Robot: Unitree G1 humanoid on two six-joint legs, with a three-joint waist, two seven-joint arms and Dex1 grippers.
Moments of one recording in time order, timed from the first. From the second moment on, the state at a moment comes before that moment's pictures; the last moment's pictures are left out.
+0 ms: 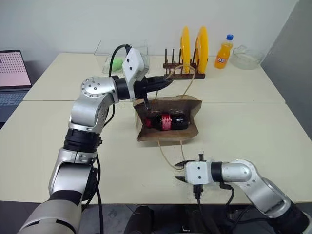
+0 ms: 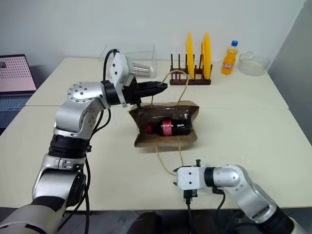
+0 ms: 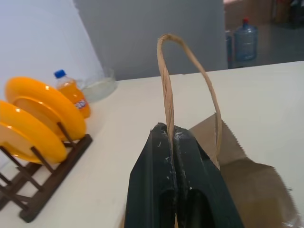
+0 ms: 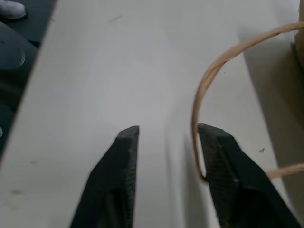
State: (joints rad) left arm -0.86 0.50 -0.07 0.11 -0.34 0.35 -1.07; right arm -0.13 -0.74 0.38 -0.62 -0.01 0.37 0.99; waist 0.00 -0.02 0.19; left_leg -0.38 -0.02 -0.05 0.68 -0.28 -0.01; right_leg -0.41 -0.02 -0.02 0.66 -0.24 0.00
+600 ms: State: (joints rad) left arm -0.84 0.50 -0.09 0.10 -0.35 0.34 -1.11; right arm -0.68 -0.64 0.44 -0.51 0.20 0.78 0.77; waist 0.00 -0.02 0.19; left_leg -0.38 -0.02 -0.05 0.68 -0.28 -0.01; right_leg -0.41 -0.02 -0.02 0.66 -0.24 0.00
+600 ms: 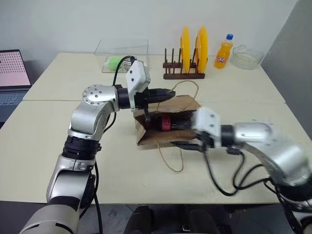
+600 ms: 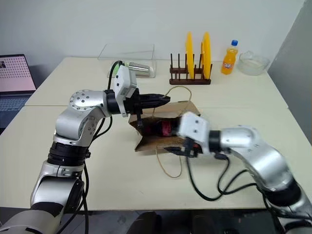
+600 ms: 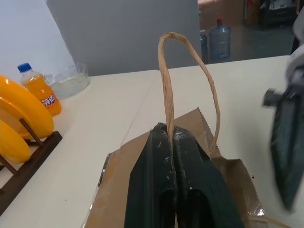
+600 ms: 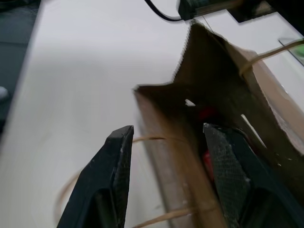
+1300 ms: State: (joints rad) left arm -0.86 0.49 -0.09 0.13 -0.35 0.32 -1.10; right arm -0.82 -0.53 0.73 -0.14 -0.37 0.61 0.73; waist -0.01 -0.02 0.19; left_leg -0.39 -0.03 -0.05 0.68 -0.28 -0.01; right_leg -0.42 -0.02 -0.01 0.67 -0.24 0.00
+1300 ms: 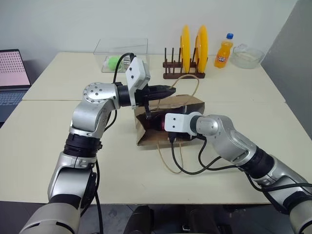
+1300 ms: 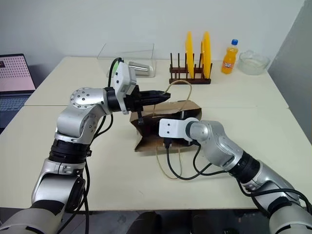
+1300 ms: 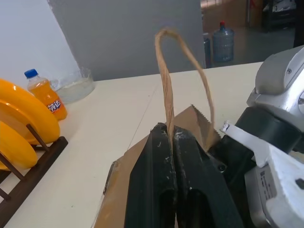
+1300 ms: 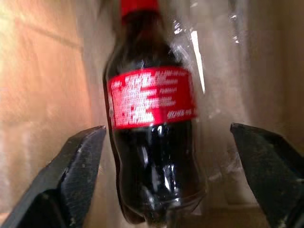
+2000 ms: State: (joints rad) left arm -0.87 0.48 -0.09 0.13 -0.35 0.32 -1.10; right arm -0.88 -0.40 0.73 0.15 -0.54 0.44 0.81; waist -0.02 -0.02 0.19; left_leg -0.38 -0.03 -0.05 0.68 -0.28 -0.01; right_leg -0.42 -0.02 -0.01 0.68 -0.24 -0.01
